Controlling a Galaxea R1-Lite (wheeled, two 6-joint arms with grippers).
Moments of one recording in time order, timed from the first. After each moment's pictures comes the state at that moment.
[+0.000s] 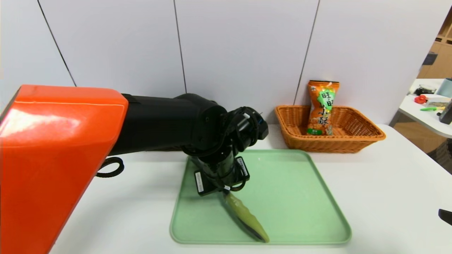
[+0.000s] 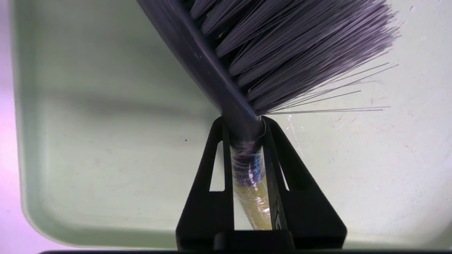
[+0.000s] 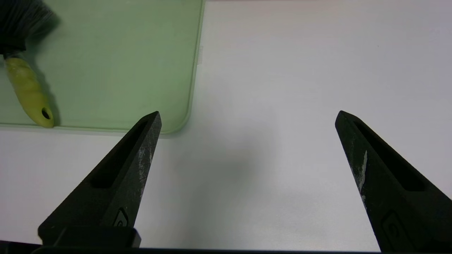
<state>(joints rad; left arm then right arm) -0.83 2.16 -1.84 0.84 0.21 -1.07 0.09 0.77 -0.71 0.46 0.00 0.07</state>
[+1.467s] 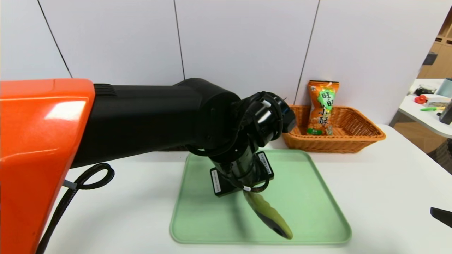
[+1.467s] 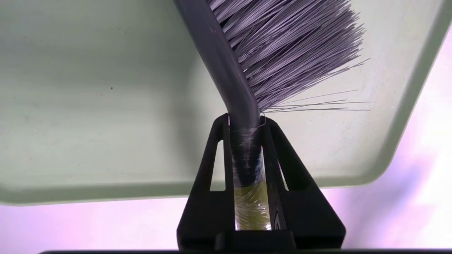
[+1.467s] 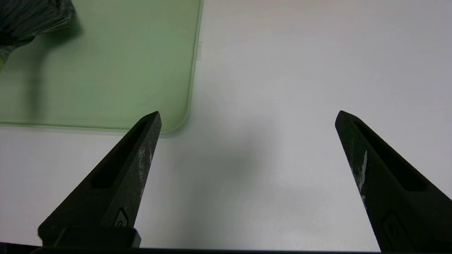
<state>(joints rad) -0.93 2.13 -1.95 0.86 0.17 -1.09 0.09 0.81 -0.71 0.45 0.00 0.07</state>
